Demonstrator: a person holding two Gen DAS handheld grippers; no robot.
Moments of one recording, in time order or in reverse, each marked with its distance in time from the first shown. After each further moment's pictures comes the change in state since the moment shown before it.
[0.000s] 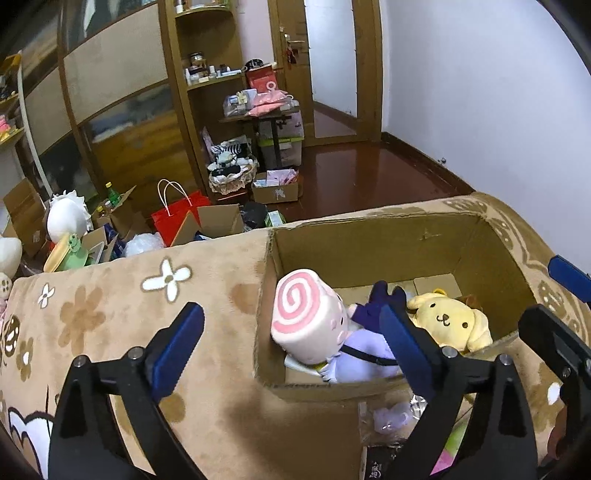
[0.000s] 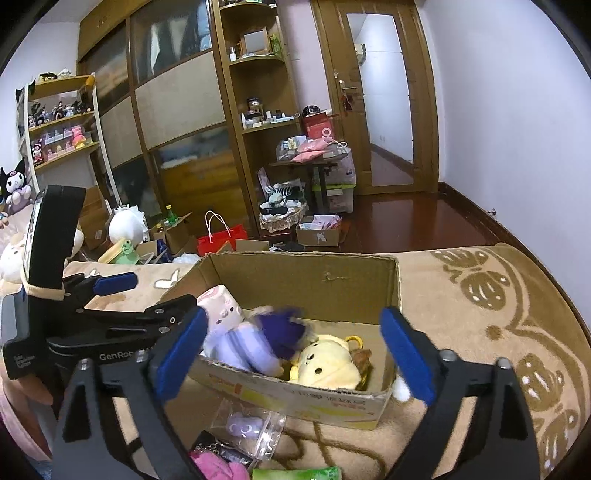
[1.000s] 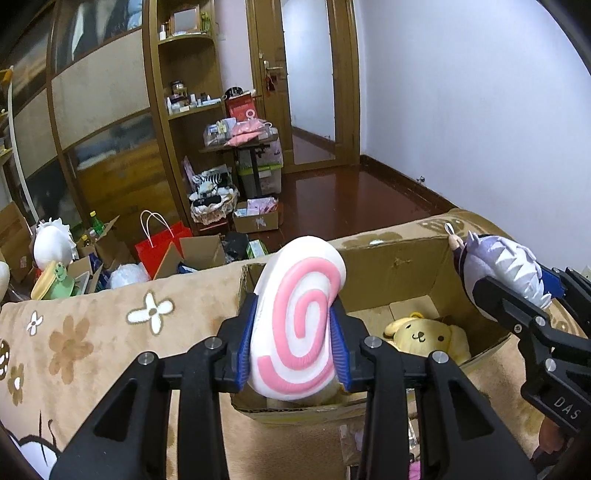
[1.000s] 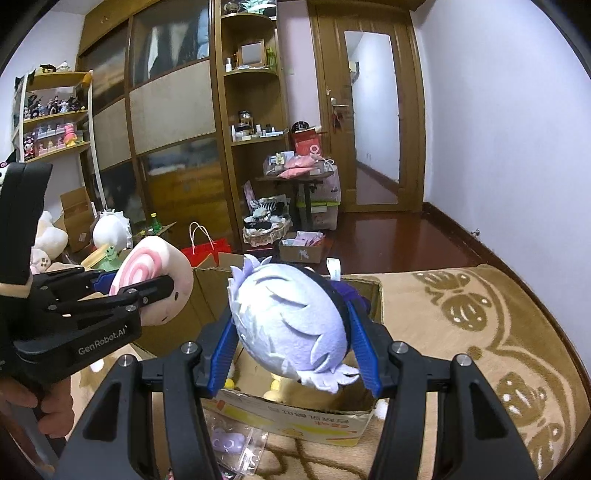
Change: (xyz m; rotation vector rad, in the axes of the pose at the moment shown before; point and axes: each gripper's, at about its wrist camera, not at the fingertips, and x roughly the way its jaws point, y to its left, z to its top) left arm -0.006 -0.014 0.007 0.052 -0.102 -0.070; right arm 0.002 0.004 0.009 -0.035 -0.056 -0.075
